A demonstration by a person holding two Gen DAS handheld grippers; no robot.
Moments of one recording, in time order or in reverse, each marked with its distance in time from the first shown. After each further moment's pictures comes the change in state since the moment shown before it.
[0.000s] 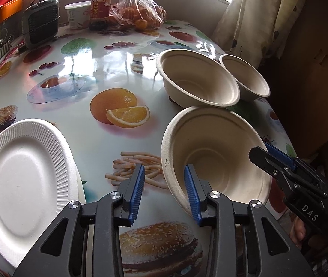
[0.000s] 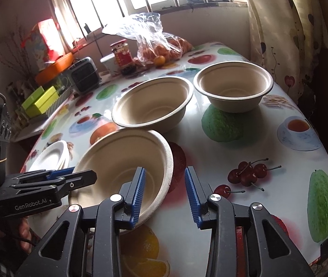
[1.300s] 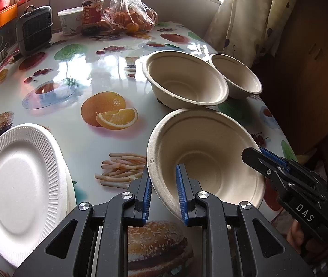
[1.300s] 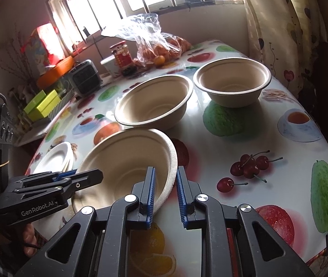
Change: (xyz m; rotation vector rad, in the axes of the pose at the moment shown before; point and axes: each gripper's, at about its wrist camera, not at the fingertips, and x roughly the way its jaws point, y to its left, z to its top) left arm -0.004 -0.013 -0.001 0.033 -0.018 -0.009; right arm -0.002 0.000 -0.002 0.018 -0.003 0.024
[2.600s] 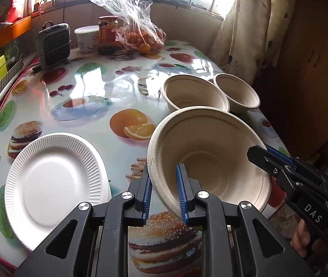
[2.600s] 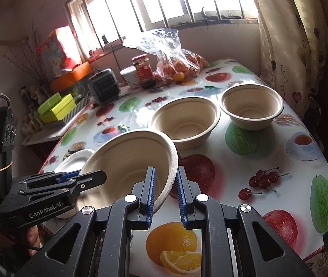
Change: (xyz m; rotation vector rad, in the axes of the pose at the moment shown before) left arm -0.050 0.014 -0.007 0.002 -0.100 0.048; right arm -0.031 0.045 0.007 -0.053 -0.076 0.030
